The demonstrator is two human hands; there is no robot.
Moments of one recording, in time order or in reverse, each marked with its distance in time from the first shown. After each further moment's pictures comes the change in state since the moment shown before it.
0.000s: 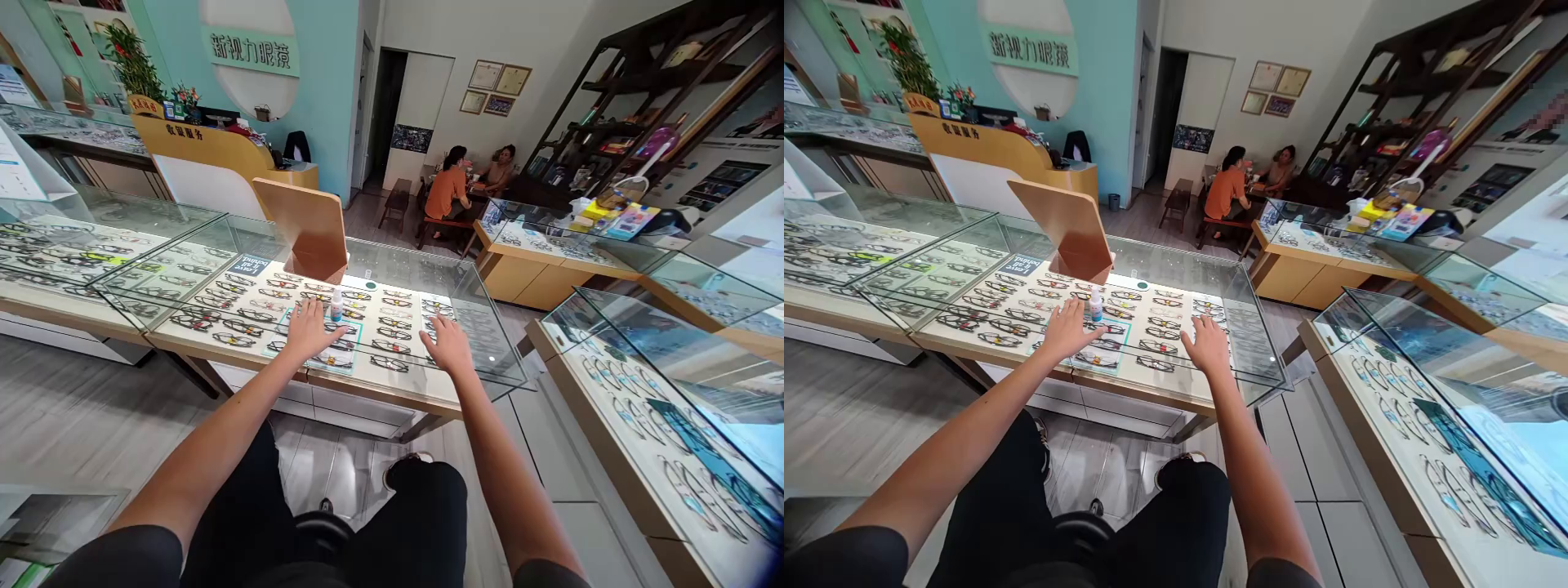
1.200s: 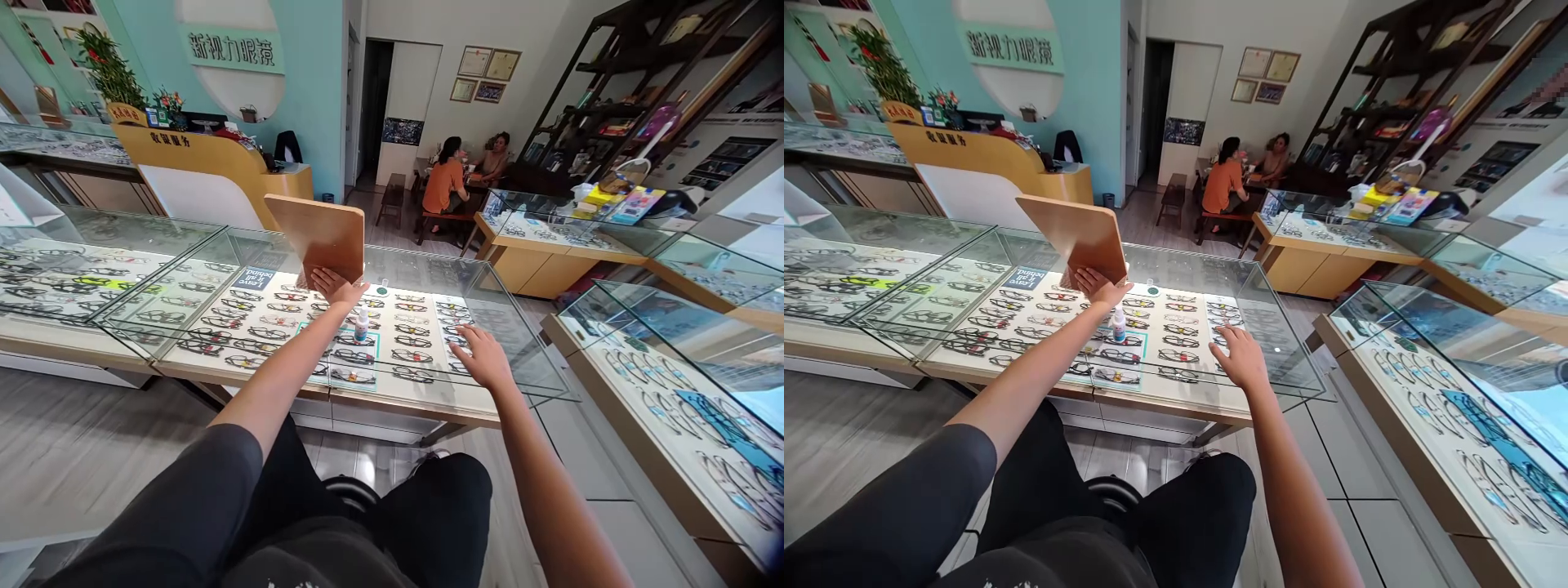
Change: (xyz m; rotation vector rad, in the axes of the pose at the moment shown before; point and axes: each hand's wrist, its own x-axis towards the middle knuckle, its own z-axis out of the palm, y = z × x) left_hand 0.178 0.031 0.012 -0.583 0.296 -0.338; right_hand -0.002 0.016 0.005 0.077 0.070 -0.018
